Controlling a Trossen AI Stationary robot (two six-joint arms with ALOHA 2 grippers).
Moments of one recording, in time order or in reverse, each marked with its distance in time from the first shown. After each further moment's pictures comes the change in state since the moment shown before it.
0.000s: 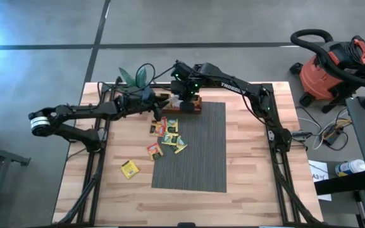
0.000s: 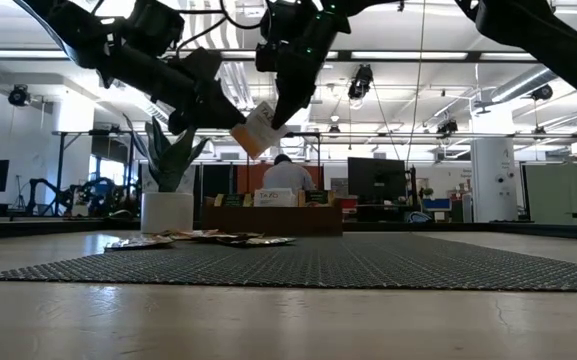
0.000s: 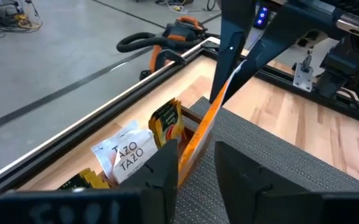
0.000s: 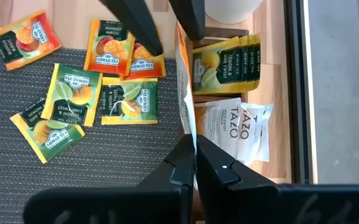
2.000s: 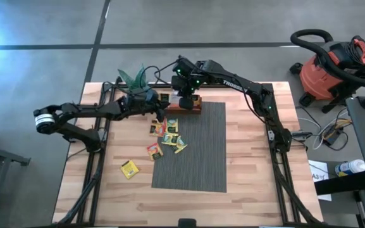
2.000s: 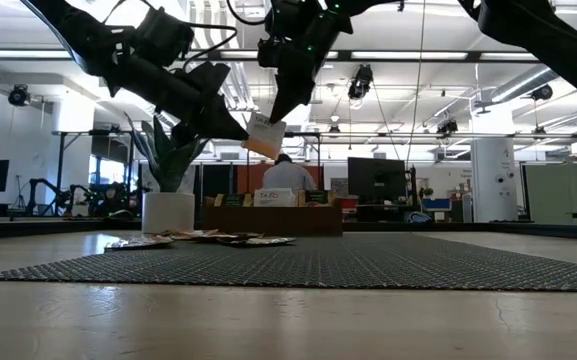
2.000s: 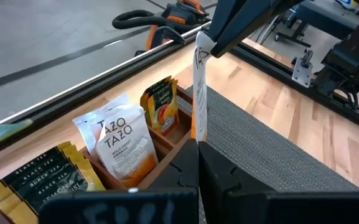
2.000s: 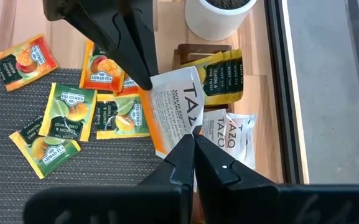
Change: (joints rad) left arm -0.005 0.070 0.007 0.004 0.020 -0.110; right arm -0.024 -0.015 0.002 0.043 -0.026 0.019
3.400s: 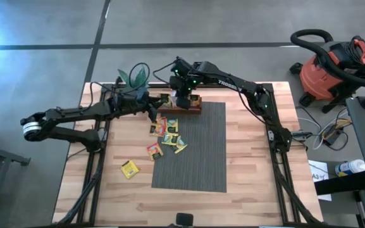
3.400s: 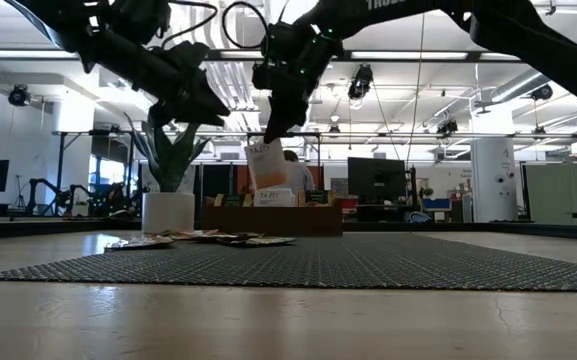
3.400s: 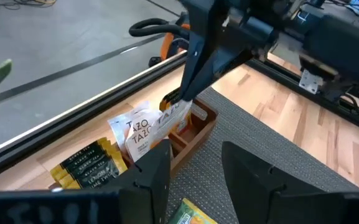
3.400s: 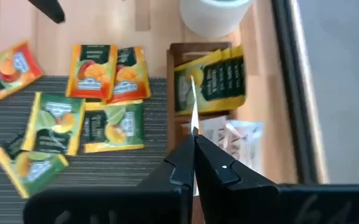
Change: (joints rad) left arm -0.001 -0.206 -0.004 -0.202 -0.071 0.013; right arm -0.033 0.060 -0.034 0.083 -0.054 0.026
